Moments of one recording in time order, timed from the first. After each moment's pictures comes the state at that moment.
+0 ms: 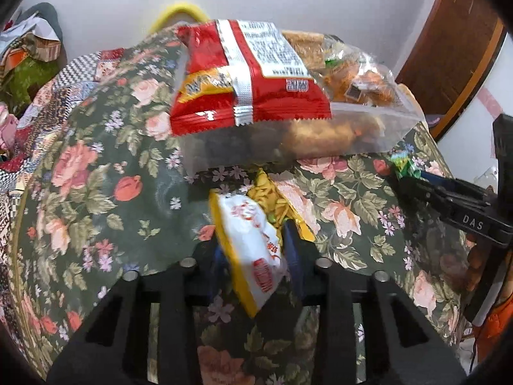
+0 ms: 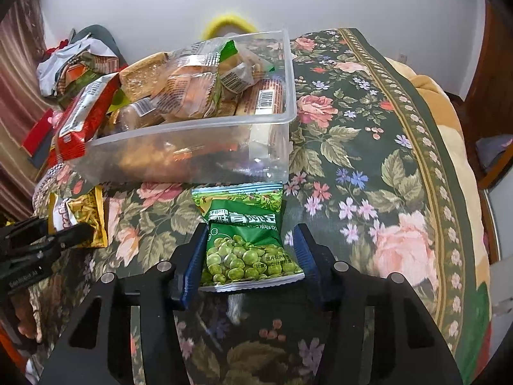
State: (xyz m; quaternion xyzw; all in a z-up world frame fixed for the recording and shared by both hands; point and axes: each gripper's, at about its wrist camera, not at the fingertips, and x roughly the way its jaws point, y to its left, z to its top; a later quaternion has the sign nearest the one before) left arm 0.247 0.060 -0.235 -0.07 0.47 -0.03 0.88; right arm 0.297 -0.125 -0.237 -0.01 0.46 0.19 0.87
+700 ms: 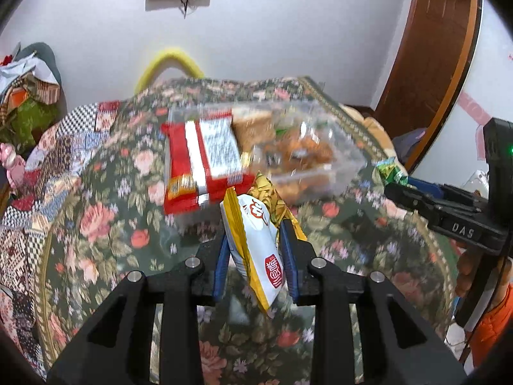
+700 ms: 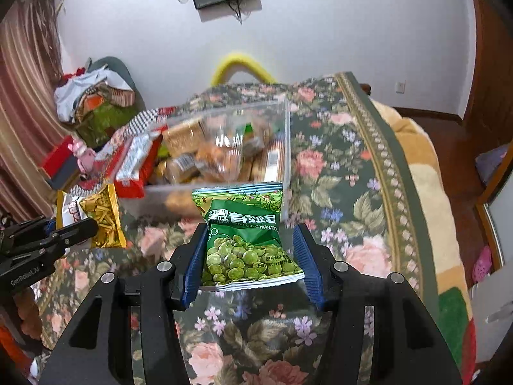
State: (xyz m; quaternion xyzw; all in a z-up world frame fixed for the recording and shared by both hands) left arm 0.235 0.034 -0.152 -0.04 0.39 -0.05 0.92; right arm 0.267 -0.143 -0.167 0.02 0.39 0.21 0.90
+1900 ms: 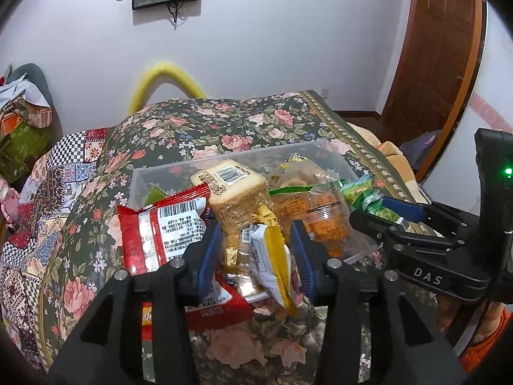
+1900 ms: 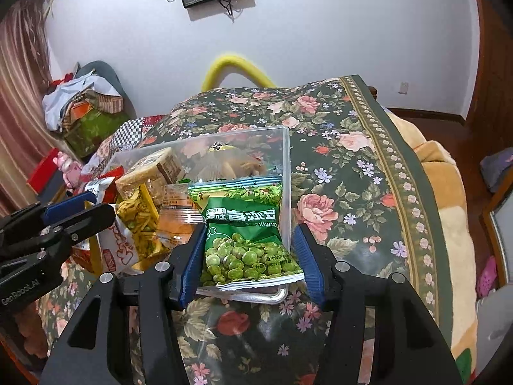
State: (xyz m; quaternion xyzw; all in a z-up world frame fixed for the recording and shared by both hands) left arm 0.339 0.011 -0.153 -0.02 0.38 -0.04 0.92; right arm 0.352 -0.120 -0.182 0.01 0.39 0.20 0.90
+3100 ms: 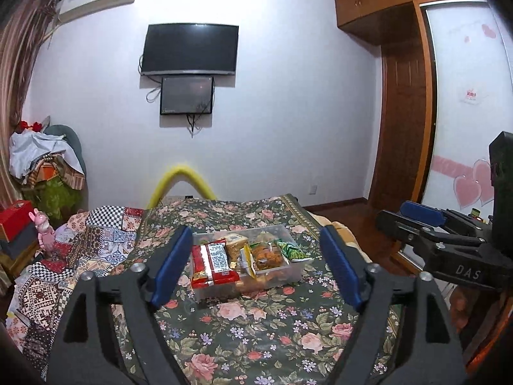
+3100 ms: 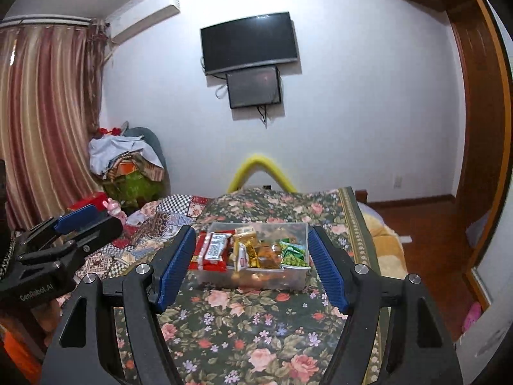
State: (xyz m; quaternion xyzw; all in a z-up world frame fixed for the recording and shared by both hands) left arm 0.078 -0.008 -0.013 -0.02 0.15 -0.03 0.99; right arm 0.125 -0.146 -0.038 0.01 0.16 0.23 0.96
